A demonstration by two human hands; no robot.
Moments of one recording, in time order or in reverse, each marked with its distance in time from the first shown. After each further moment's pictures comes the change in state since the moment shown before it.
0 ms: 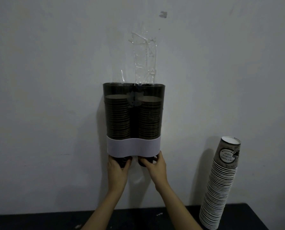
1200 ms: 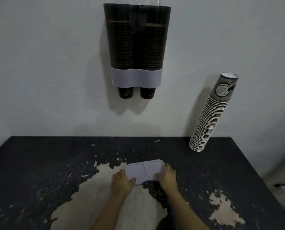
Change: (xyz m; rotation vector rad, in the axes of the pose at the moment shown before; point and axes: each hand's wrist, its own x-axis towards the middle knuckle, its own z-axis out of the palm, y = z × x) left_hand -0.230 -0.108 -0.050 0.814 -0.643 -0.577; right_hand -0.202 0.143 -0.088 -0.821 -0.195 0.621
